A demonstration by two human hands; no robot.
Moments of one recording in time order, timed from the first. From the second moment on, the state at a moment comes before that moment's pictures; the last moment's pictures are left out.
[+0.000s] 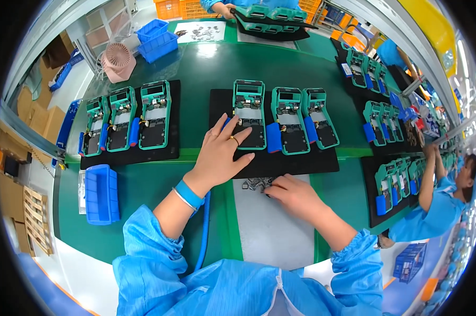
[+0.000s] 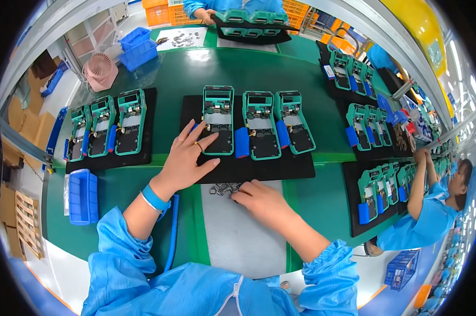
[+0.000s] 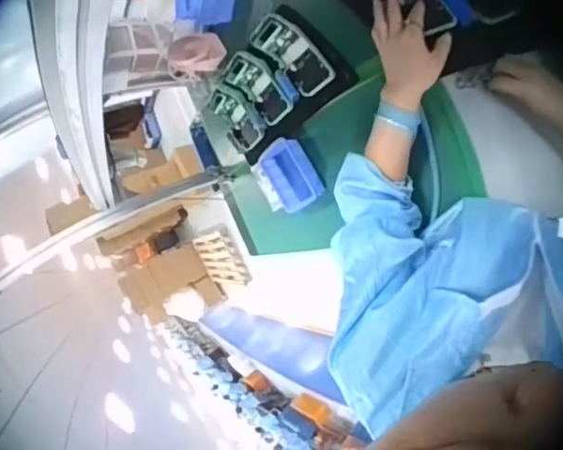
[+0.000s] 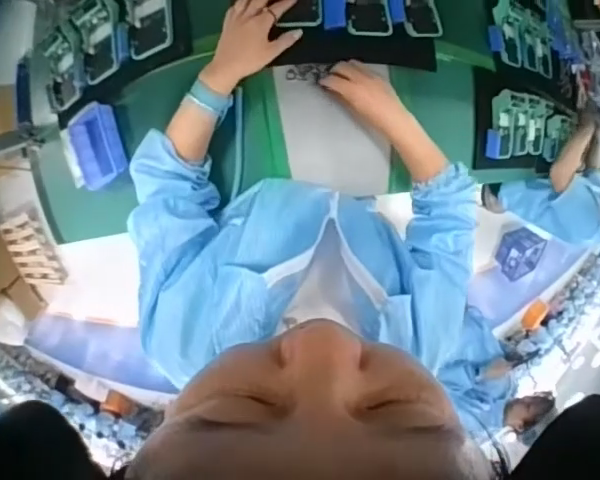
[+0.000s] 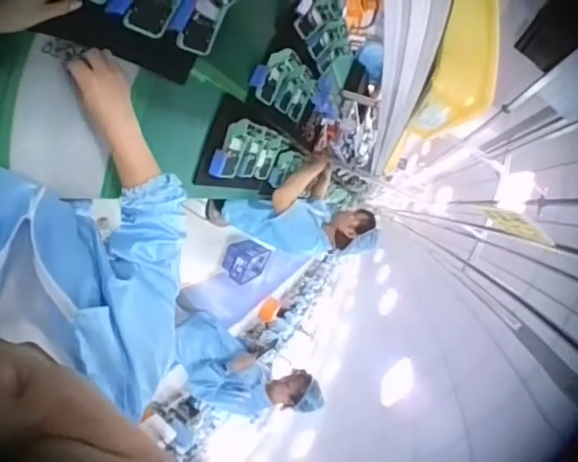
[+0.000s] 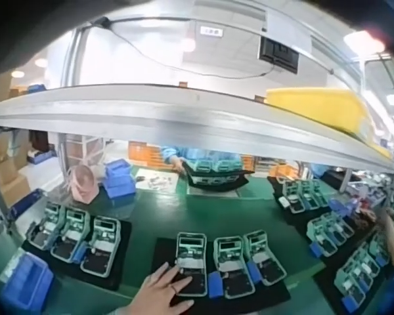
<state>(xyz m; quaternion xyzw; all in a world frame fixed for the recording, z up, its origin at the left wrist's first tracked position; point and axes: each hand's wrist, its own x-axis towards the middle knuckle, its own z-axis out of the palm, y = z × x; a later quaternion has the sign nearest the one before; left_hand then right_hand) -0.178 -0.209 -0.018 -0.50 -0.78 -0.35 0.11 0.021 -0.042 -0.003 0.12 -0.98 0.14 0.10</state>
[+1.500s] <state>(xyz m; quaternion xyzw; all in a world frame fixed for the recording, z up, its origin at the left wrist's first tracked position) -0.191 -0.213 -0.029 -0.51 -0.73 -0.44 0.10 -0.121 -0.018 0.057 0.14 -0.97 0.00 0.22</state>
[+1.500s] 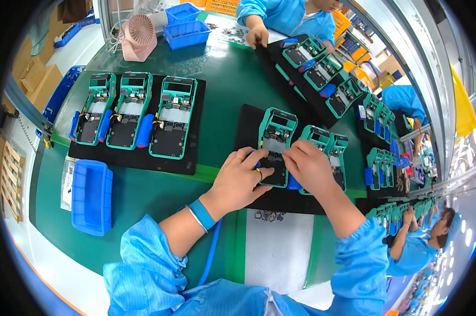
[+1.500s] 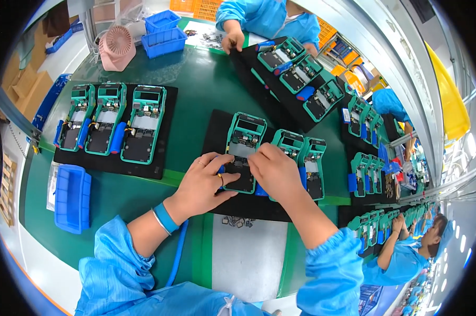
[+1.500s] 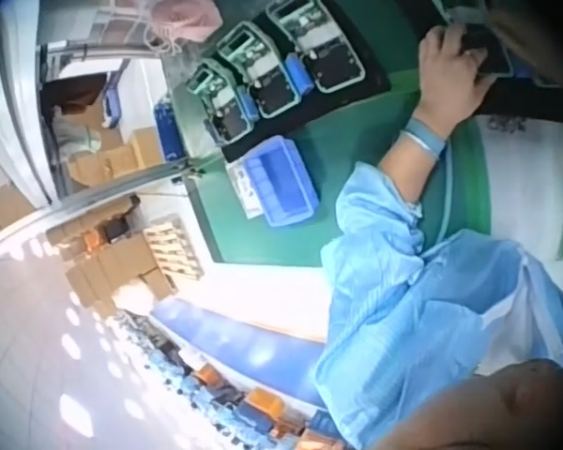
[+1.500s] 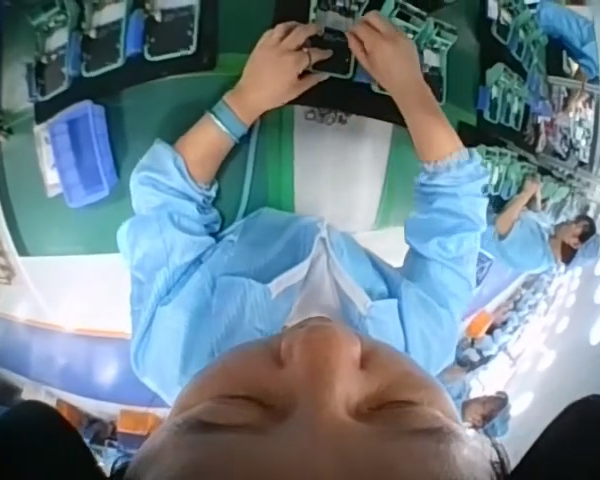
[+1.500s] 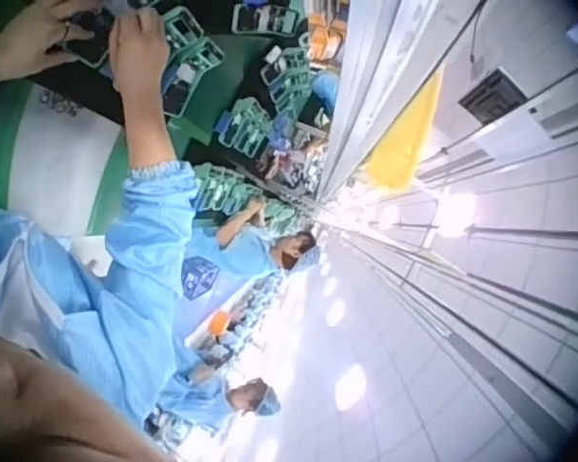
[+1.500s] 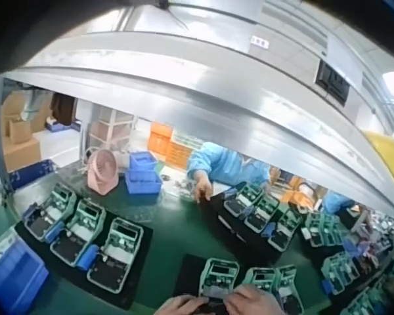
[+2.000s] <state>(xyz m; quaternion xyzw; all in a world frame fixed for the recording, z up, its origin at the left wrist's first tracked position) -0.192 -0.213 -0.032 -0.50 -0.74 -0.44 0.10 -0.152 -0.006 0.030 0.17 -0.95 -0.17 0.19</state>
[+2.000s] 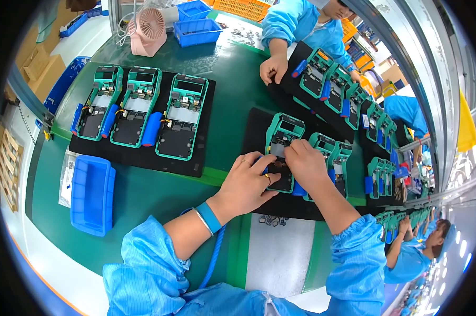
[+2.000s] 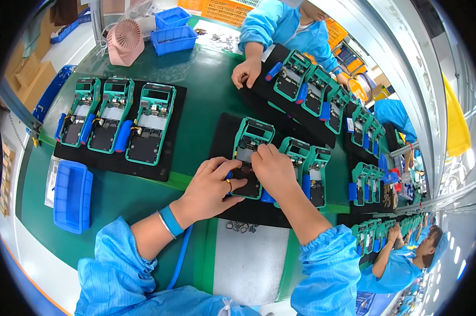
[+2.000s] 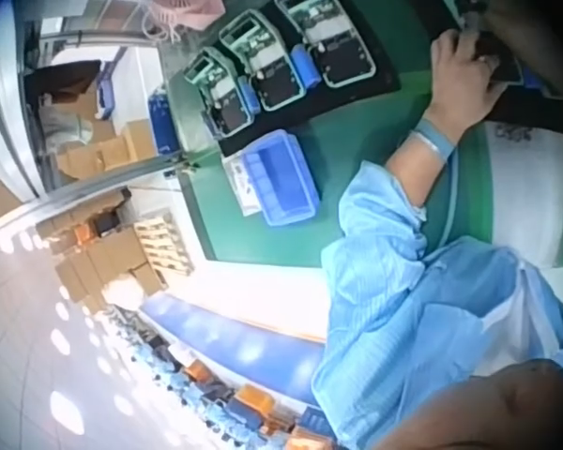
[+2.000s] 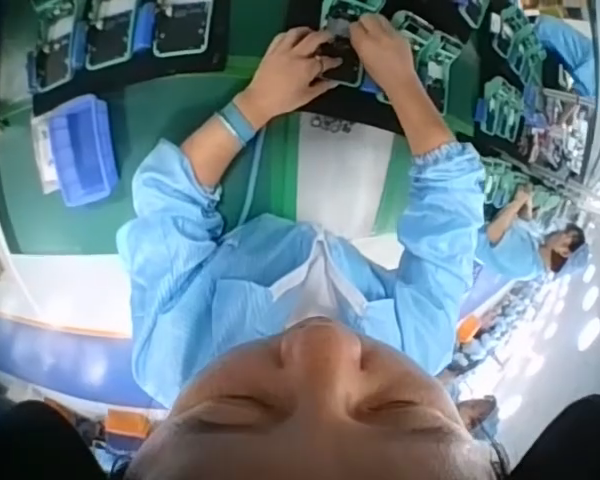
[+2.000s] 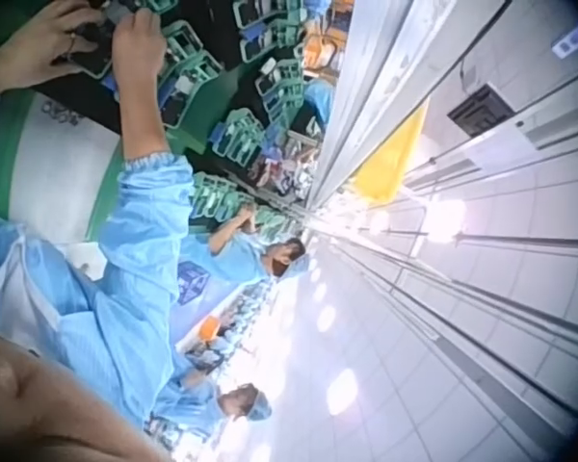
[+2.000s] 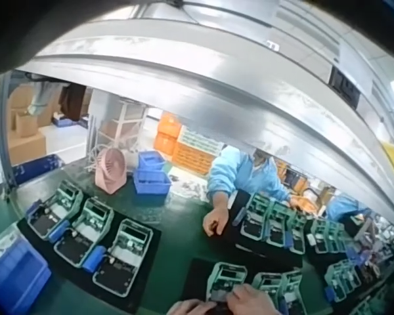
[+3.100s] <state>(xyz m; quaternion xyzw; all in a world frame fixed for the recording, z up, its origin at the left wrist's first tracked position) -0.188 -0.210 -0.030 -0.51 -0.74 -0.43 0.12 0.006 -0.065 -0.001 0.08 -0.96 0.04 0.25</state>
